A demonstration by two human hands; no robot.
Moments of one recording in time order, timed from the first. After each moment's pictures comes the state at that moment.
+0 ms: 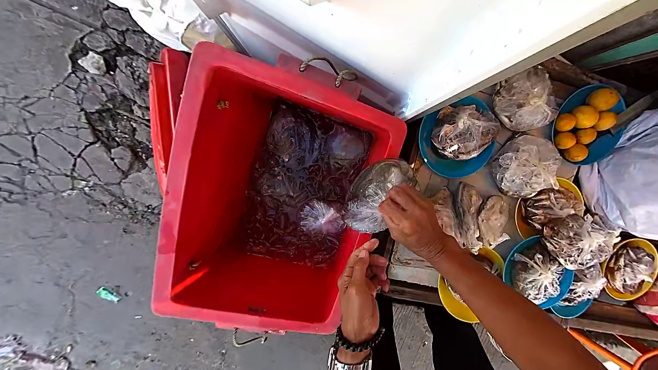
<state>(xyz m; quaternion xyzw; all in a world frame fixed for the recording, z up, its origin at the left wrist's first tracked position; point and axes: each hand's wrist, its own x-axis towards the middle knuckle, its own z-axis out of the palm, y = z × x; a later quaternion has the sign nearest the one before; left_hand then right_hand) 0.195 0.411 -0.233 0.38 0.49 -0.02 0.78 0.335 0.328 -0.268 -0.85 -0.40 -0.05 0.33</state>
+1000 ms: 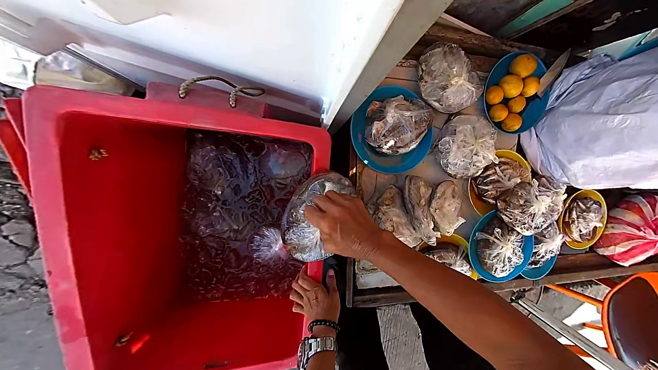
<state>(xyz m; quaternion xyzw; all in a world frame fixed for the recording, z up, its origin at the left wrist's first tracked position) 0.147 0.390 -0.369 0.84 0.42 -0.20 0.29 0.355 0.325 -0.266 -0.87 -0.36 0.16 0.29</state>
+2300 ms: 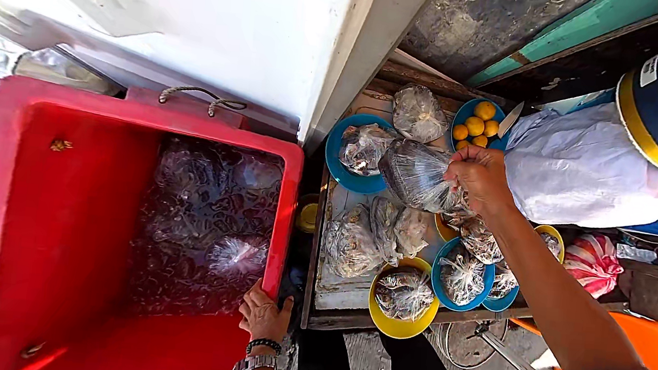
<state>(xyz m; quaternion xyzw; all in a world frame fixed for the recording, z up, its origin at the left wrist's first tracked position) 0.145 0.398 -0.366 0.82 0.41 -0.24 0.32 0.465 0.119 -0.141 -0.81 0.18 0.14 0.55</state>
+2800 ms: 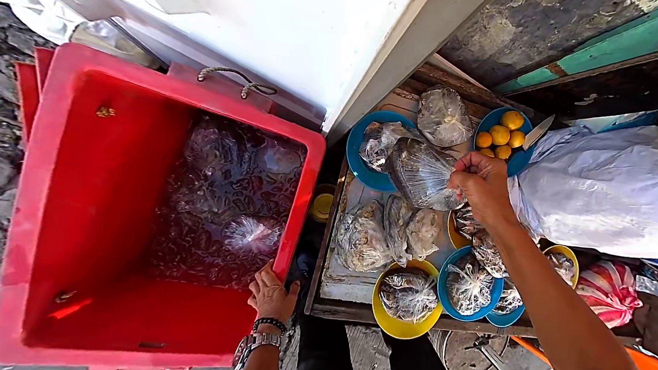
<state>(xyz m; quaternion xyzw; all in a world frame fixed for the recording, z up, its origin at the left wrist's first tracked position) 0.148 0.399 -0.363 0.82 0.41 -0.25 0.32 0.459 0.132 -0.161 -0.86 0.08 0.17 0.47</state>
